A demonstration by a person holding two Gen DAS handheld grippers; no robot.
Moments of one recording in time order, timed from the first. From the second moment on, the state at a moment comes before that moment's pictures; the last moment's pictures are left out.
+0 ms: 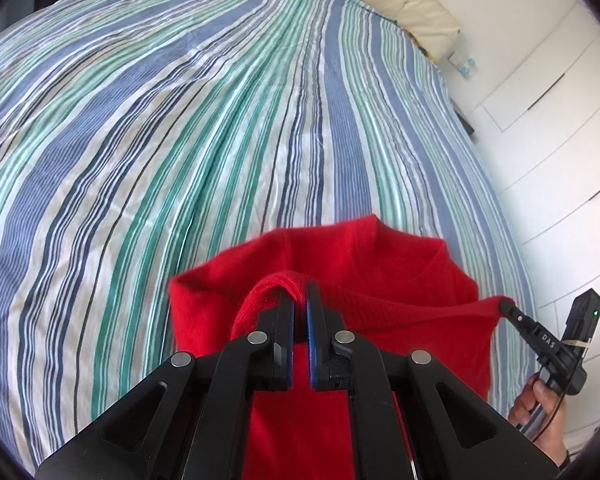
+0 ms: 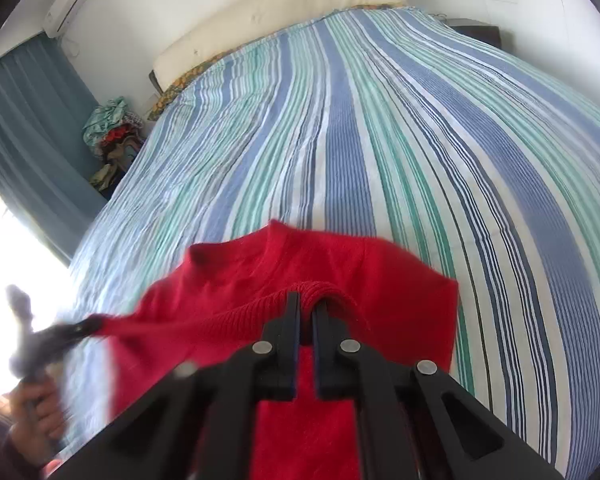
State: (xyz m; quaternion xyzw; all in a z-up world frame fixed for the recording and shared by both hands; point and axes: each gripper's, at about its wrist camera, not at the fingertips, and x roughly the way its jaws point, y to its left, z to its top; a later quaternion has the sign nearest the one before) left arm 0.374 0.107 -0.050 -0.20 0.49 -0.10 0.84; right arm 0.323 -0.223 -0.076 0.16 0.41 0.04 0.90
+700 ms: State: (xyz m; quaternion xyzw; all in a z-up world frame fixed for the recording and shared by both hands) left arm 0.277 0.096 -0.052 -0.05 0.48 -0.05 0.87; right arm 0.301 -0.185 -0.089 0.06 0.42 0.16 0.89
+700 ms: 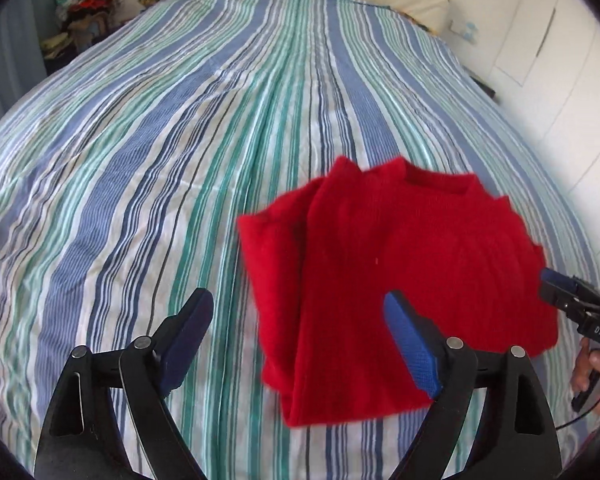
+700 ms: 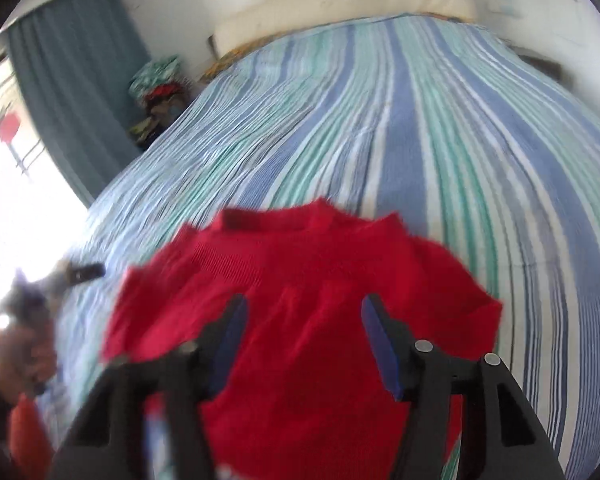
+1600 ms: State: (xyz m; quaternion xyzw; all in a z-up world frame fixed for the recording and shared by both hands) left arm 0.169 0.071 -0.061 0.04 0.46 0.00 0.89; right arm 0.176 -0.179 -0.112 0.04 0.44 0.11 0.89
